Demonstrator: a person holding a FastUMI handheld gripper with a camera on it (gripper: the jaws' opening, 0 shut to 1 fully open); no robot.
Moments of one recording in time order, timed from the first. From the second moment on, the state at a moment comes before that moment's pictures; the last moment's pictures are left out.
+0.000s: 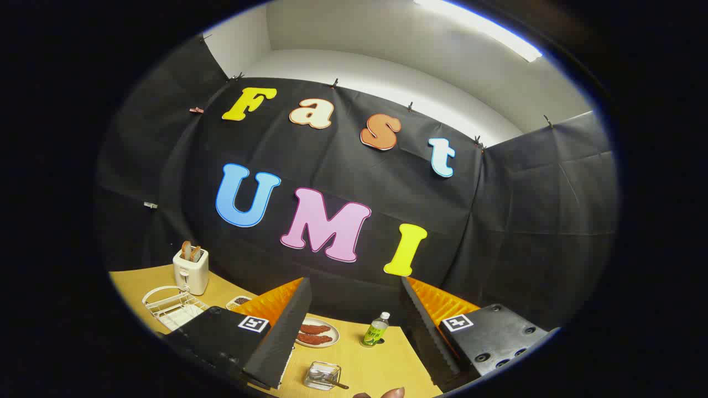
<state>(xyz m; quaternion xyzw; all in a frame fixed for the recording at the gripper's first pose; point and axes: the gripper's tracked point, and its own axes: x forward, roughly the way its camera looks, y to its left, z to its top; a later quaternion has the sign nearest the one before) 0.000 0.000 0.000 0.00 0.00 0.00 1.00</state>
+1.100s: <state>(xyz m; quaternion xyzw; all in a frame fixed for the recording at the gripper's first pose) 0.014 0.035 -0.032 0.03 0.07 0.03 1.00</state>
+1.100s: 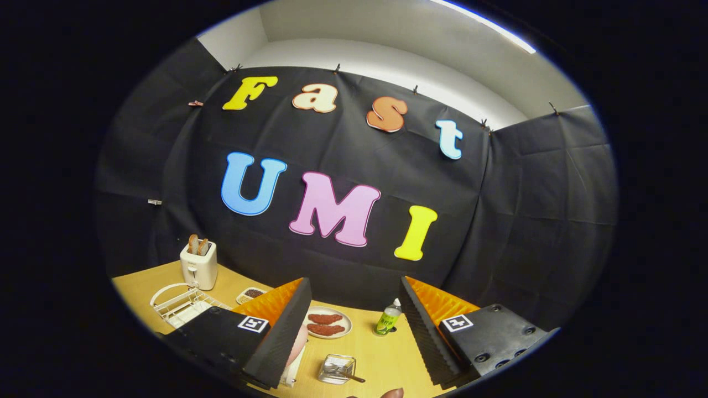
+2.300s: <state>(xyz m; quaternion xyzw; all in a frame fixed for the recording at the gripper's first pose) 0.069 0.155 -0.299 0.12 0.57 0.07 0.81</state>
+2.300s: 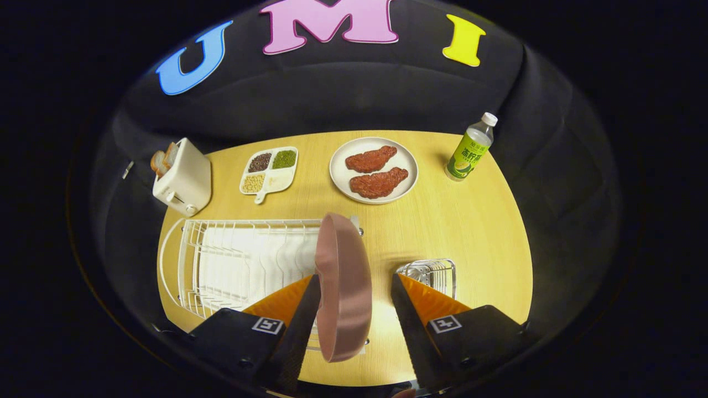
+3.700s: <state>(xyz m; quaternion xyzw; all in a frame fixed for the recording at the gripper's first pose) 0.063 0.141 -0.244 0.10 0.57 0.03 0.81</state>
